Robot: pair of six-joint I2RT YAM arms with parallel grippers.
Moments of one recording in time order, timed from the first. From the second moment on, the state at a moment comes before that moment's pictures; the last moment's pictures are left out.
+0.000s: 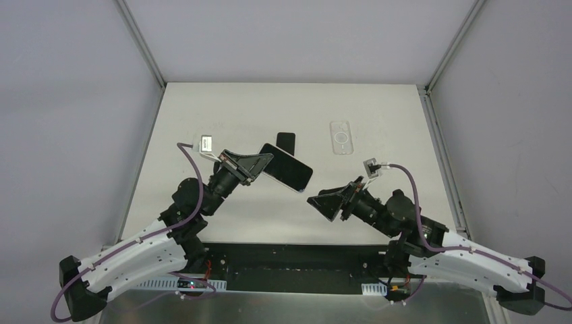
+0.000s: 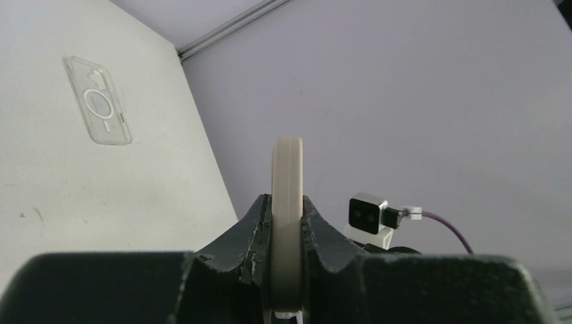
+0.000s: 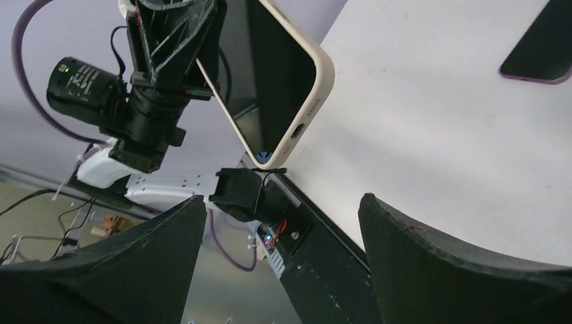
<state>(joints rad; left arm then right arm) -0.90 0.63 0.50 0.35 -0.27 -1.05 1.19 0.47 0.51 -0.09 0.24 0.84</state>
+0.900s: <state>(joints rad) -0.90 0.55 0.49 0.35 -0.32 -1.21 1.10 0.77 0.52 0.42 -0.04 1.10</state>
